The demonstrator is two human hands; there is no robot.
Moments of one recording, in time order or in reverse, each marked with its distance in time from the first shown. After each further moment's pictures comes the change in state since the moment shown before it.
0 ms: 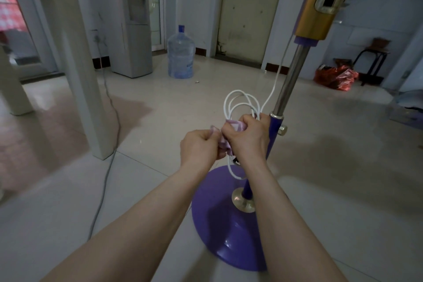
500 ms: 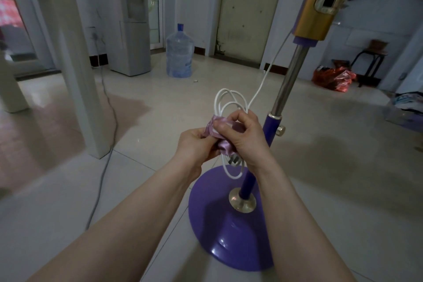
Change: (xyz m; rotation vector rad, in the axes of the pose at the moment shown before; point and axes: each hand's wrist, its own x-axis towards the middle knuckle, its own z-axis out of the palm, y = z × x) left_hand 0.006 0.005 -0.007 -0.281 -0.183 -0.128; right_hand 0.002 -0.006 -0.021 0.437 -0.396 0.008
